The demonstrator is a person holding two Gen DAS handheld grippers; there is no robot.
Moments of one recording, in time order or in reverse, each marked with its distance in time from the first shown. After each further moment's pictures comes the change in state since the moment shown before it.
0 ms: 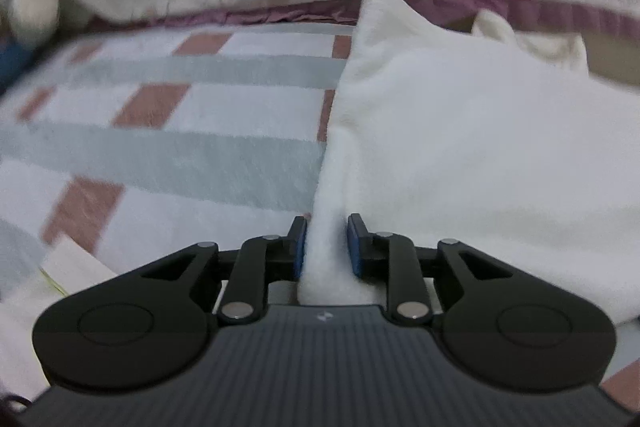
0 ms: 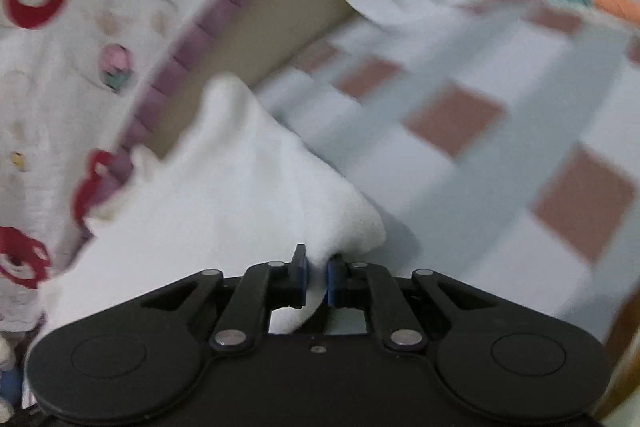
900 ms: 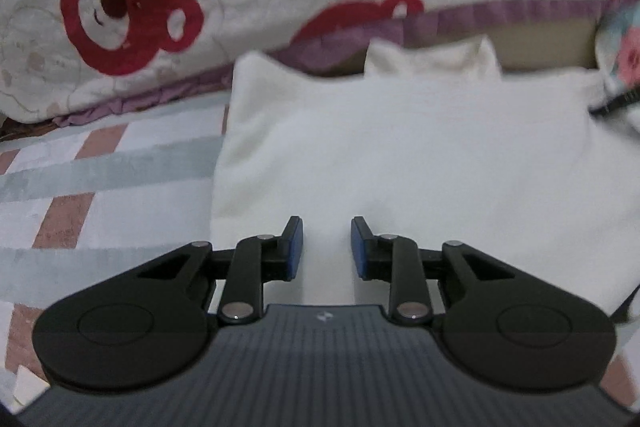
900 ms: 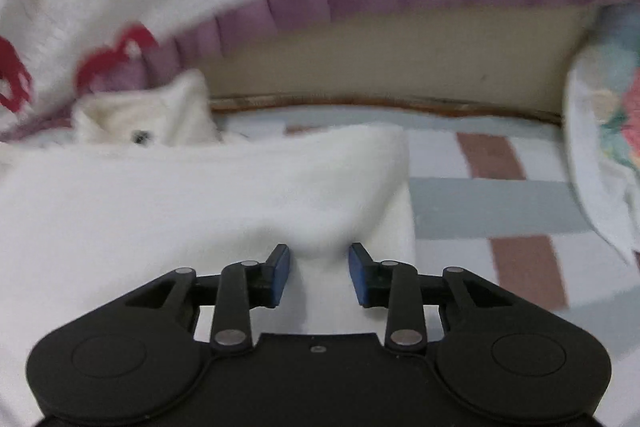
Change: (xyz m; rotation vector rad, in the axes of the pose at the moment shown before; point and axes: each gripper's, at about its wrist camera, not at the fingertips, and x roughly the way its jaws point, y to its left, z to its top) left arm 0.011 -0.032 0.036 0.218 -0.116 -0.199; right arm 0.164 0.138 0.127 -0.693 0.225 0.021
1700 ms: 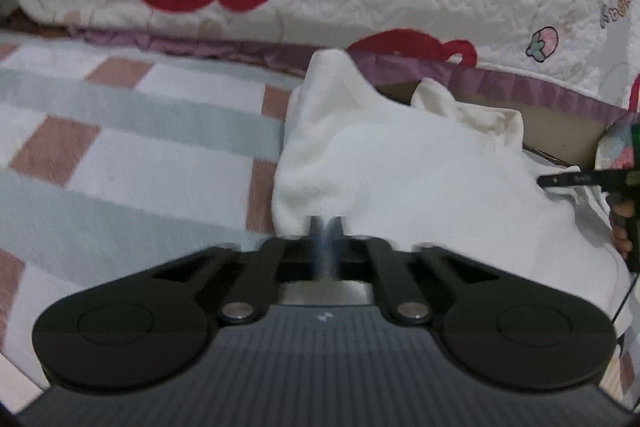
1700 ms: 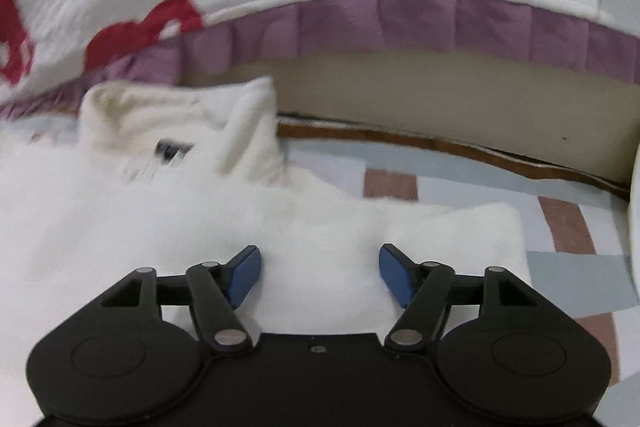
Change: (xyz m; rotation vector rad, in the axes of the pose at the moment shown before) left arm 0.003 0.067 -0.006 -0.343 -0.054 -0.133; right arm 0.038 0.091 0.017 -0.140 -0.057 -0.041
